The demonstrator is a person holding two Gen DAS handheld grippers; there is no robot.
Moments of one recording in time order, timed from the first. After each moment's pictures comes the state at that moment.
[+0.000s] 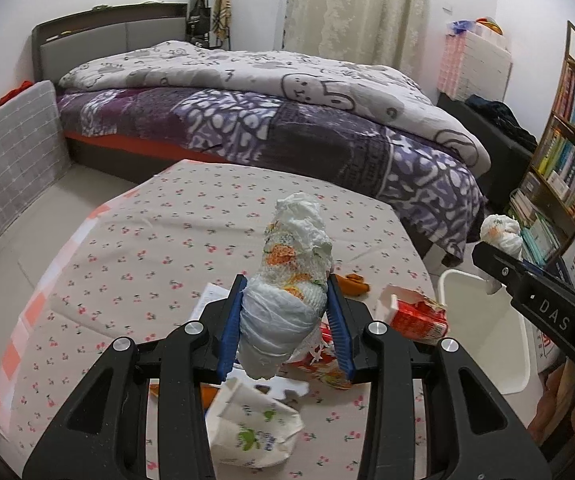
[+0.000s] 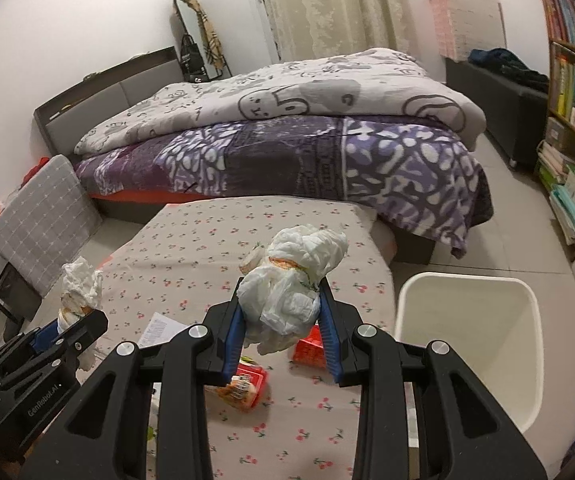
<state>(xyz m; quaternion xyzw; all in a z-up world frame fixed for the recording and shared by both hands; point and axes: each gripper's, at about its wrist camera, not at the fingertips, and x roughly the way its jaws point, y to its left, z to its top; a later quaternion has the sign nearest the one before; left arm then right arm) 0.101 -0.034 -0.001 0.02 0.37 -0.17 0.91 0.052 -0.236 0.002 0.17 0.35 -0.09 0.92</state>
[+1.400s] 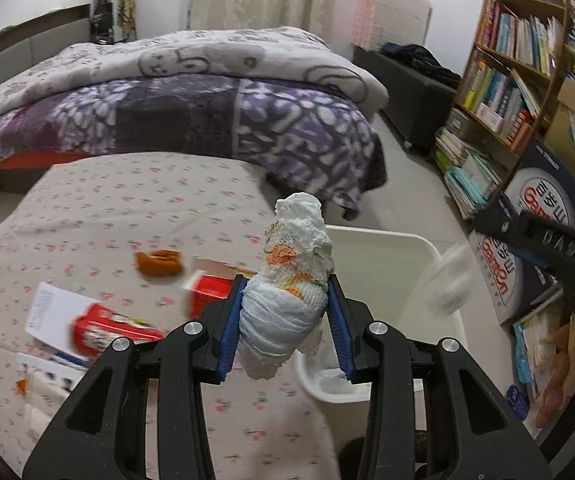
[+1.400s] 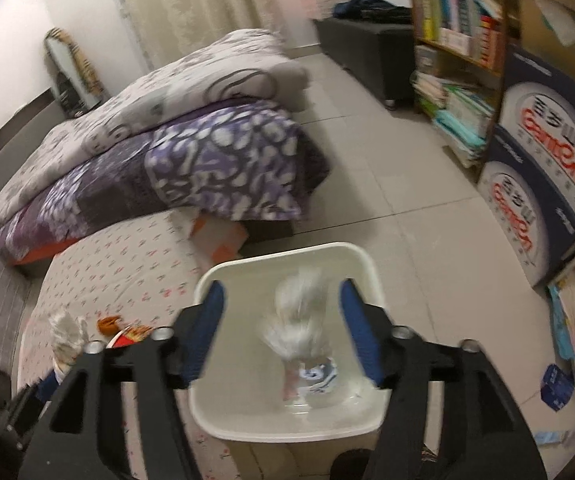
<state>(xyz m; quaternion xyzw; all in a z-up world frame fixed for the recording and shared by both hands) 0.054 -0.217 -0.043 0.07 0.40 -0.30 0.86 -0.039 -0.424 -0.025 0.27 0.37 -0.27 0.85</state>
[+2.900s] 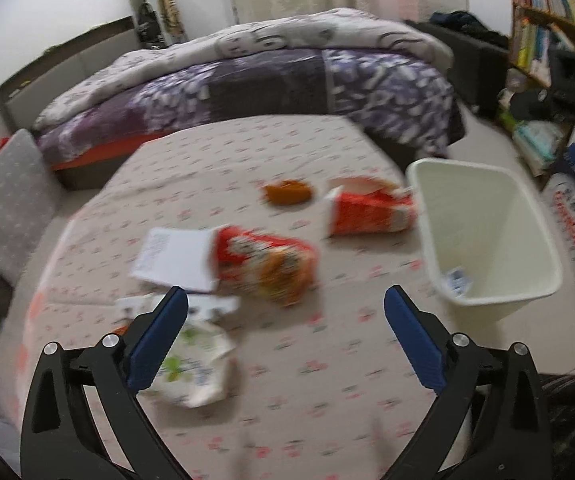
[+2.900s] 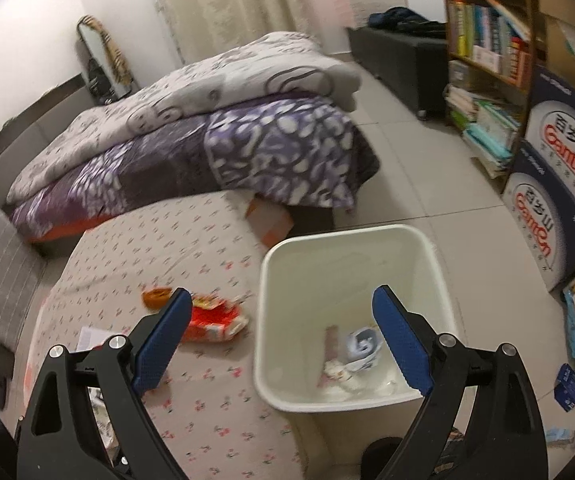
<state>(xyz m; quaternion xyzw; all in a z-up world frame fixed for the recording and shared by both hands) 0.028 -0.115 -0.070 0.17 0.39 -0.16 0.89 -0.013 -0.317 -0.018 0.23 0.37 -0.21 0.87</state>
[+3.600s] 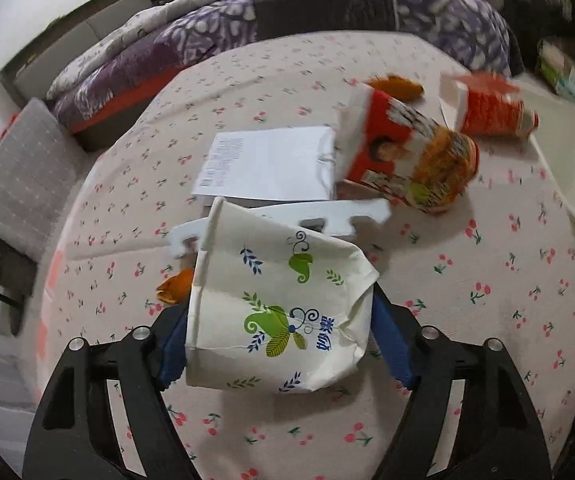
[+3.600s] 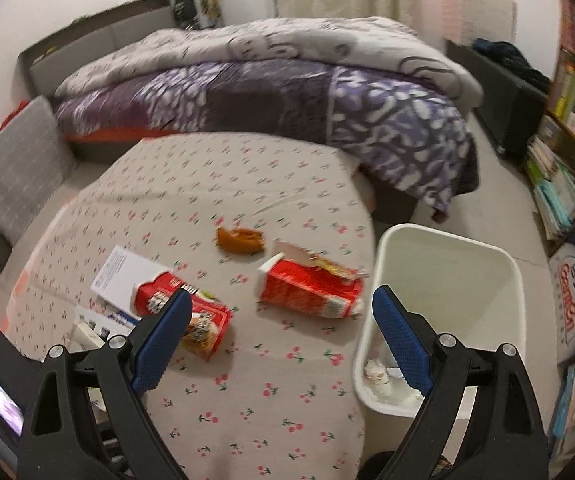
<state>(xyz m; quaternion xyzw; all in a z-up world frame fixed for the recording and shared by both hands) 0.067 -0.024 -0.129 0.19 0.46 -0.12 0.86 0.059 -0.209 -0.045 0.11 0.44 -0.09 0.89</state>
